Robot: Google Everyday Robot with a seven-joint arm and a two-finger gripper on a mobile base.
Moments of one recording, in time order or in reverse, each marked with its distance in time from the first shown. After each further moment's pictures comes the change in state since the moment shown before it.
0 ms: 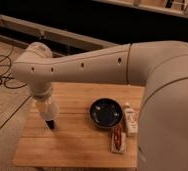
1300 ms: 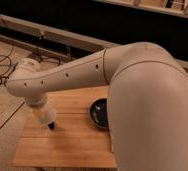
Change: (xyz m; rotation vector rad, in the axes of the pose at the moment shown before) arm -0.022 0.005 0.064 0.030 0.047 -0.055
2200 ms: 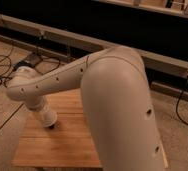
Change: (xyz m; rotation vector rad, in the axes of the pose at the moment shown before) arm -0.008 -0.007 0.056 -0.017 0.073 0.048
